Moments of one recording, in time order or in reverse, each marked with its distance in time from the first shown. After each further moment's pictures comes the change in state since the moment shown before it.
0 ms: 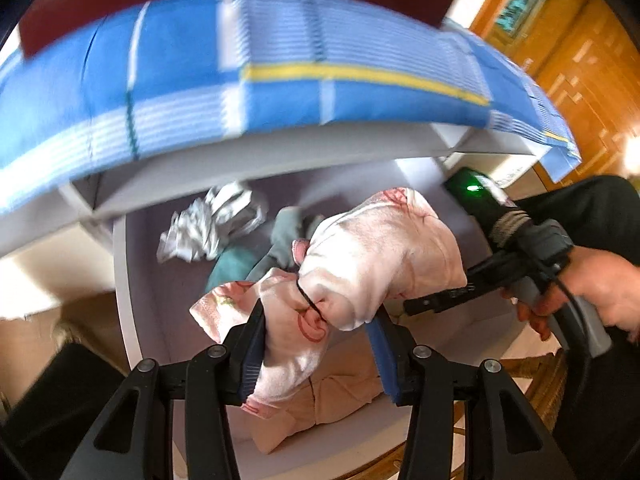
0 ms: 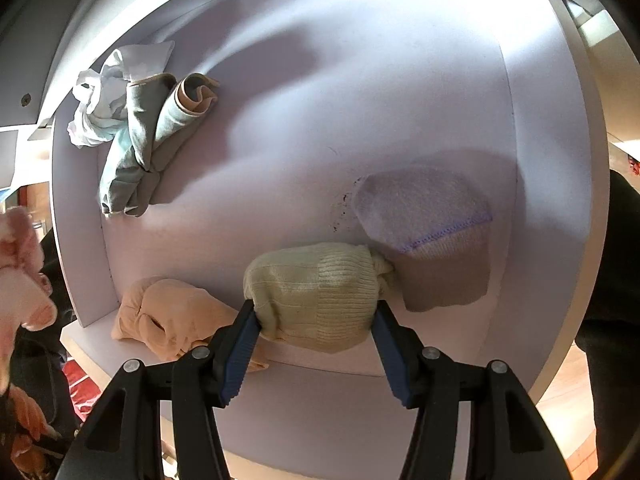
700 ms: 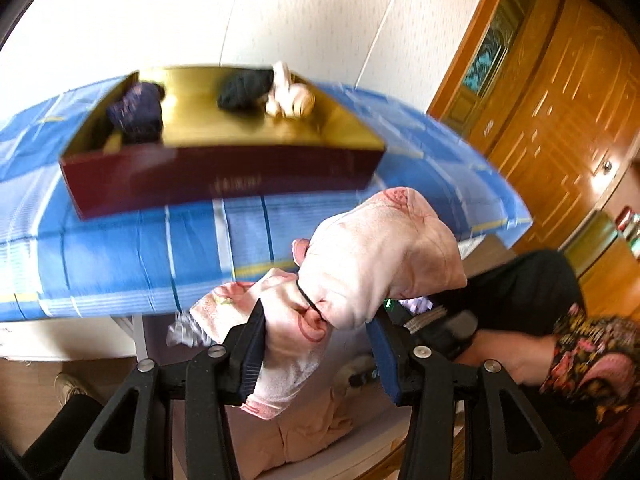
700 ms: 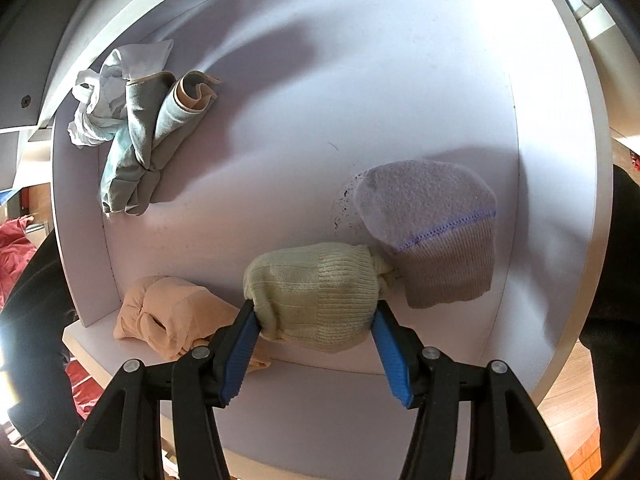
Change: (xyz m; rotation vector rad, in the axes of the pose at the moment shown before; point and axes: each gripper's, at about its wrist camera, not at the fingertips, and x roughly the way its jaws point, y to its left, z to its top) left arm -0.099 -0.010 0.044 -0.021 -0.287 -0.092; right arm 0.004 -0.001 -0.001 0.005 0.007 0.010
